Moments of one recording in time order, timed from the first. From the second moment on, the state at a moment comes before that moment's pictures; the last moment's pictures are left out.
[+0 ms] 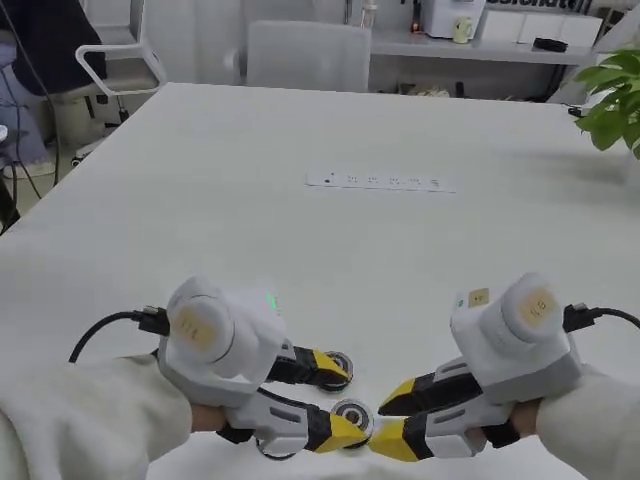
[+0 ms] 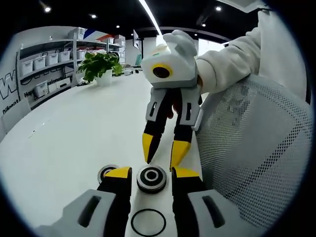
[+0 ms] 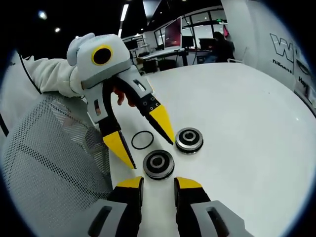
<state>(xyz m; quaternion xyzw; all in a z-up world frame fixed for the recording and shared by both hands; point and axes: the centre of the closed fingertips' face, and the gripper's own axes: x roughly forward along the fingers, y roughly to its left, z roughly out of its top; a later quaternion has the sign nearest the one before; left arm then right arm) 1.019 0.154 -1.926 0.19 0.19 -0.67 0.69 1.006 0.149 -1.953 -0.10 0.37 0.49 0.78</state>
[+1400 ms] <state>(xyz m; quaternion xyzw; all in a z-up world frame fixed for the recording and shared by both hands) 1.026 0.153 -1.938 0.20 0.19 -0.67 0.69 1.015 0.153 -1.958 -0.16 0.33 0.50 0.78</state>
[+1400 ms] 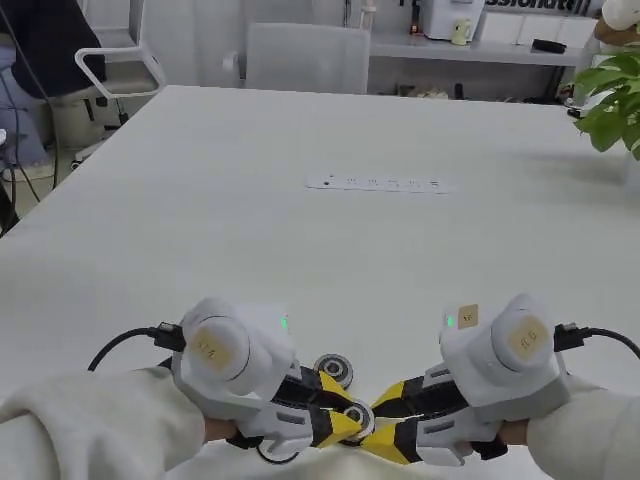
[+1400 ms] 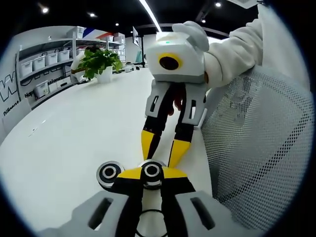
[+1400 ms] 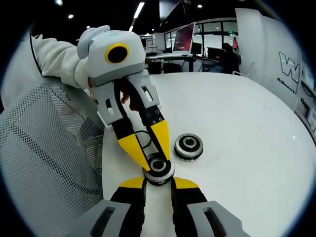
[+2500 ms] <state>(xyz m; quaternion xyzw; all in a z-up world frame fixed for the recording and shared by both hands) 1.023 0.151 -1.940 0.20 0.19 -0.67 0.69 1.018 0.140 -1.963 -0.05 0.42 0.43 0.80</state>
